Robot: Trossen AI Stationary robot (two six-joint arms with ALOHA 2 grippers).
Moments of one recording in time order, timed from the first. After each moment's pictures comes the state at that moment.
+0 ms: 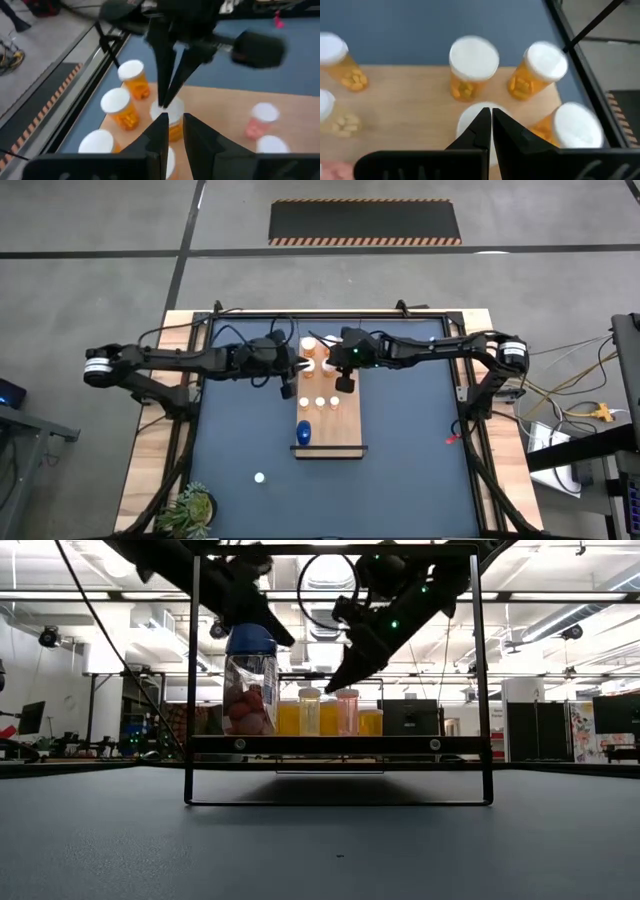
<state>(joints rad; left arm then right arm) 0.15 1.28 0.87 -0.05 -0.19 0.09 -0.25 1.69 1.12 -0.09 0.01 -0.25</state>
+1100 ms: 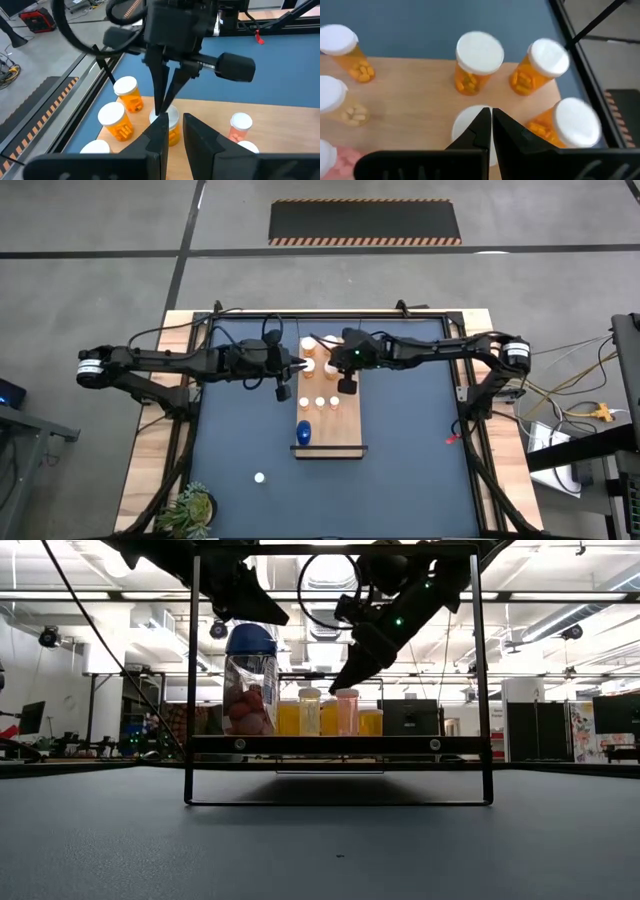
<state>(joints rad) 0.11 1.19 0.85 -0.06 -0.19 0.09 -0.23 1.68 1.12 -0.14 0.03 -0.26</state>
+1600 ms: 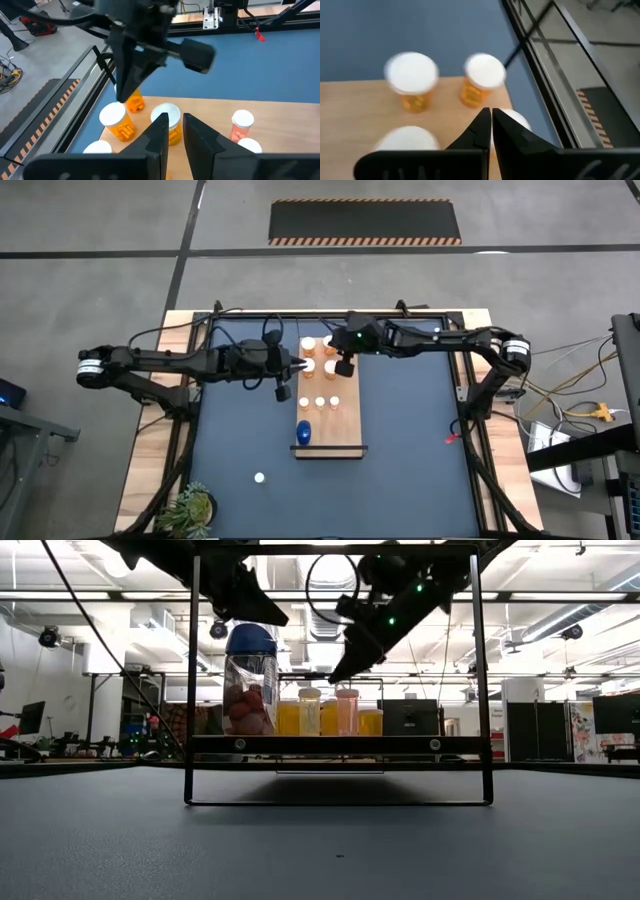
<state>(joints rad) 0.11 1.19 0.85 -0.06 -0.19 0.12 -0.32 1.67 1.16 -0.10 0.05 -0.29</state>
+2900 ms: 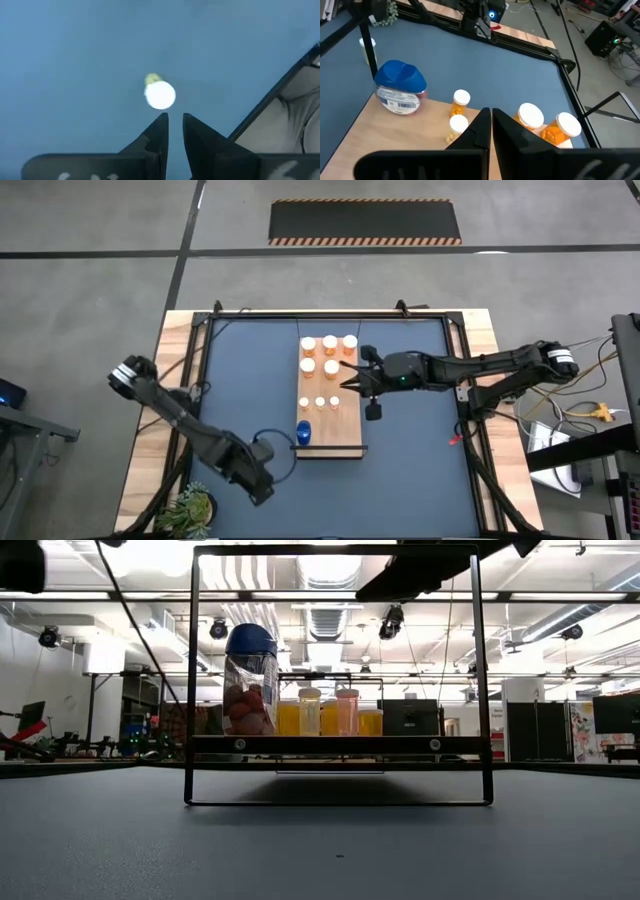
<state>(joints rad) -0.64 1.57 1.27 -1.00 0.03 -1.34 0.02 1.32 0.92 -0.02 0.05 -0.29</state>
